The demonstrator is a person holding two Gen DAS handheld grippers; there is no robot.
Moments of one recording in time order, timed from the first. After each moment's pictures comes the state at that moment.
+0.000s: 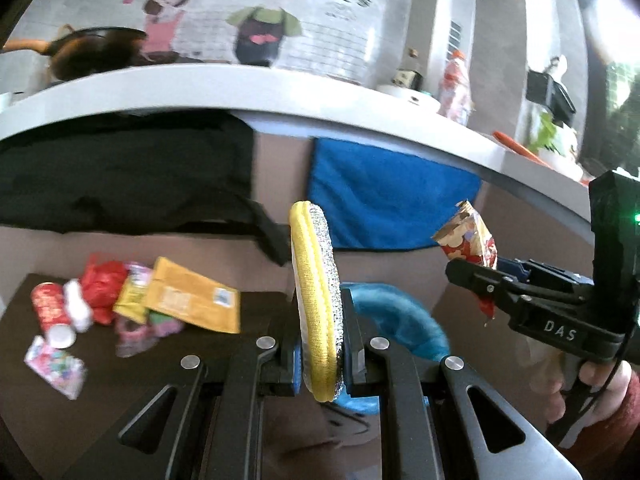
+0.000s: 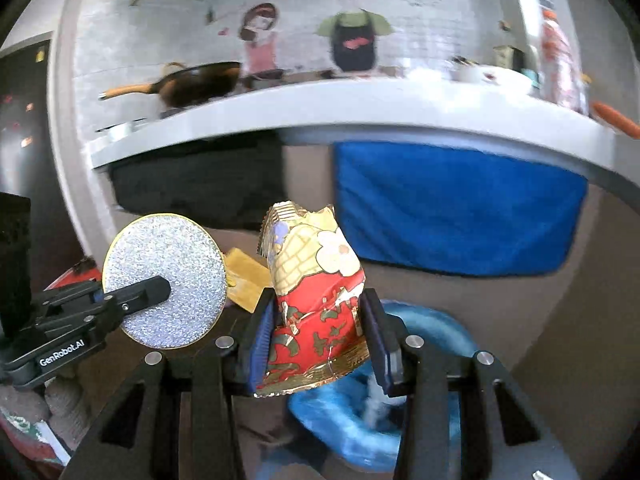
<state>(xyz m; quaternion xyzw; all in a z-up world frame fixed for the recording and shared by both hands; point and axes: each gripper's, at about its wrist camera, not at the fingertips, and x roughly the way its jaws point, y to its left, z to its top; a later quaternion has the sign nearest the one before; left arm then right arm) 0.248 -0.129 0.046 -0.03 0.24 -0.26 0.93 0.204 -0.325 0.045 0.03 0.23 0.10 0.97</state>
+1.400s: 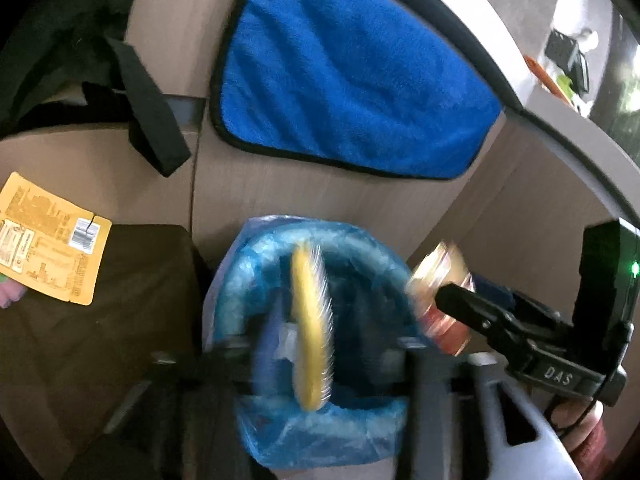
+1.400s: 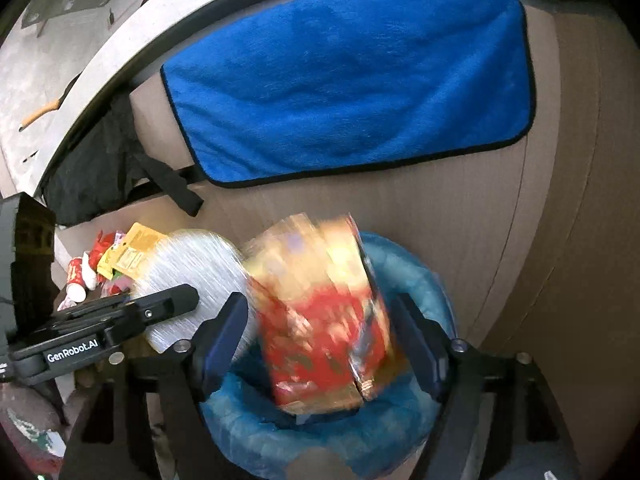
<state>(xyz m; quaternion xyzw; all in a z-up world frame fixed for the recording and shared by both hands) 0.354 -0.226 -0.063 -0.08 0.37 -0.33 0.87 0.268 -0.429 -0.077 0.13 0.30 0.04 0.94</state>
